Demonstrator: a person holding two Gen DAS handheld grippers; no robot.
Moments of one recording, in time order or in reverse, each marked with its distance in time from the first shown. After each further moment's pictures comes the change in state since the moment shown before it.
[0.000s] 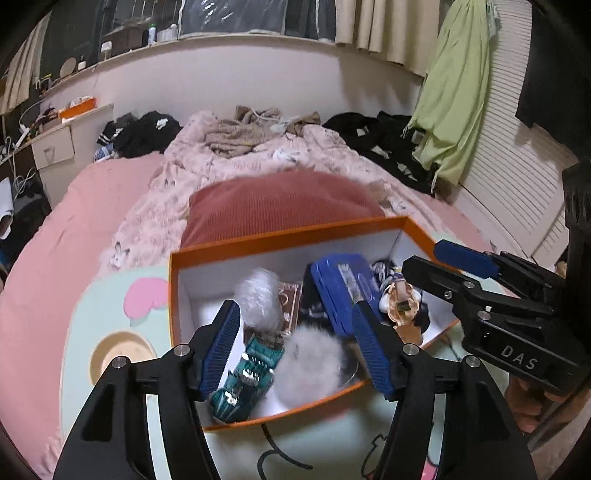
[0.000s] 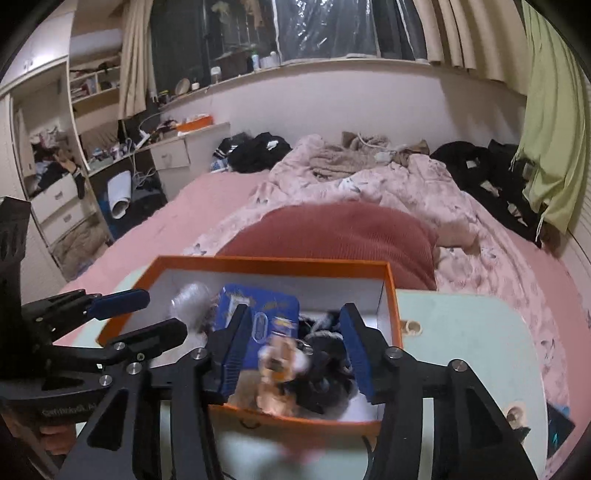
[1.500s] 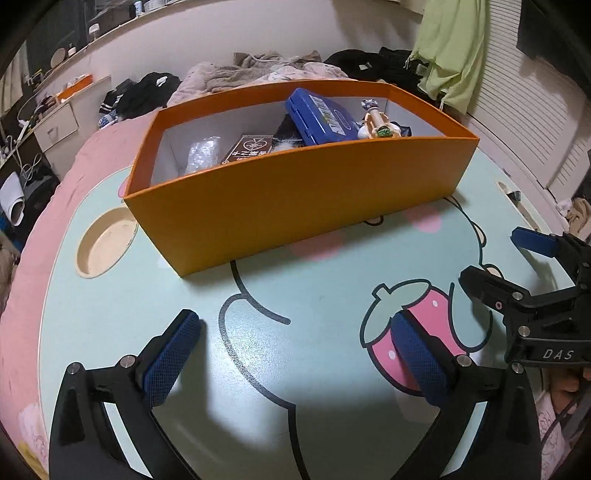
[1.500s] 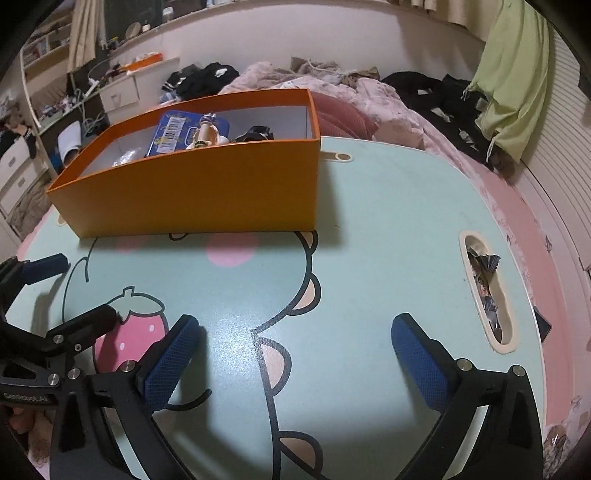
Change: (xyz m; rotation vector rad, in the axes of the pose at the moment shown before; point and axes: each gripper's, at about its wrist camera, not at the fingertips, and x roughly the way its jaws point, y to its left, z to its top) left arm 0.029 -0.034 -0.088 0.062 0.203 0.091; right arm -0.033 -0.016 -0.114 0.054 0.274 -0.197
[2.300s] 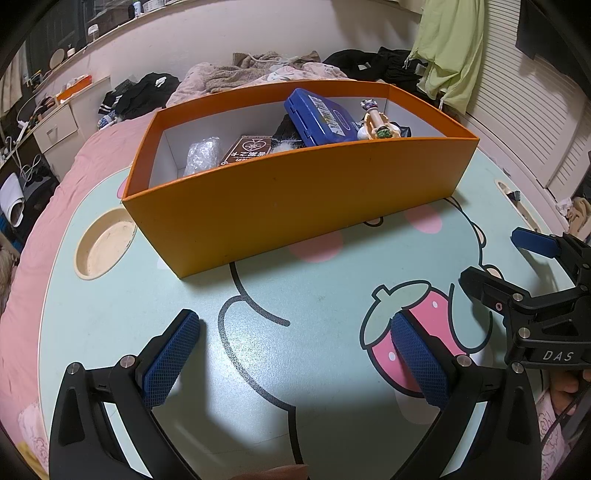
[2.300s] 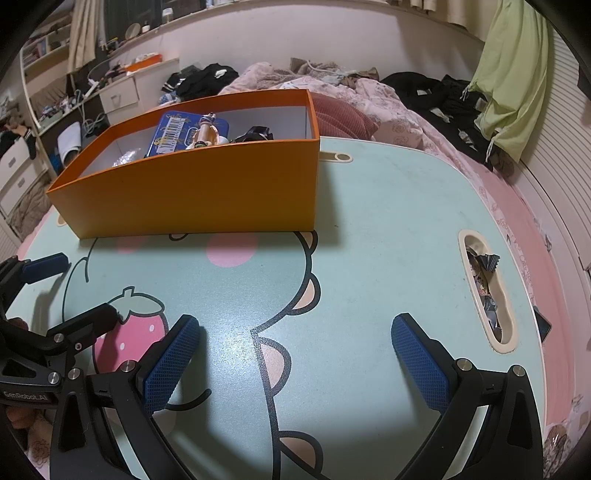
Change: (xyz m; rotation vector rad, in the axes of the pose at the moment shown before) left arm 0.001 0.000 0.001 0.003 0.002 -0.002; right arm 0.000 0.000 -0.001 0.000 -0.001 0.000
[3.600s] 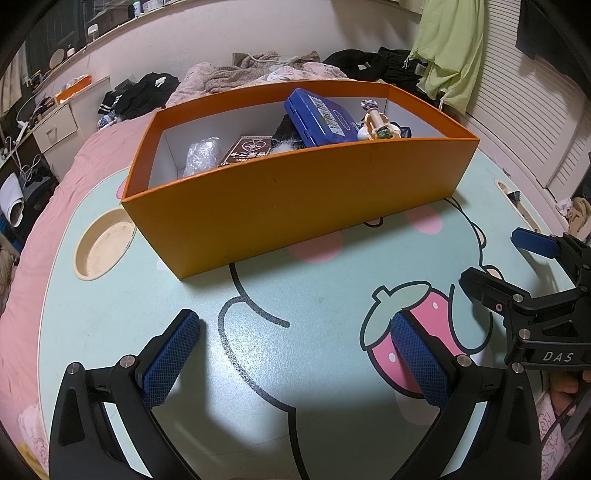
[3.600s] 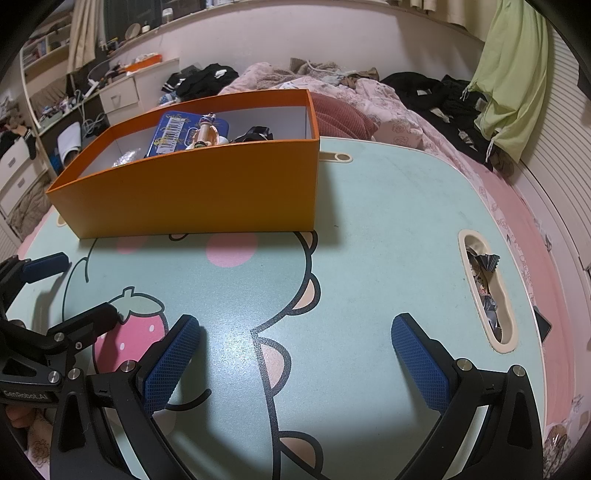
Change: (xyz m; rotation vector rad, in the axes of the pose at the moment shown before) left arm -0.001 -0.001 0.000 0.000 0.001 0.000; right arm 0.000 0.000 0.000 0.000 0.000 0.000
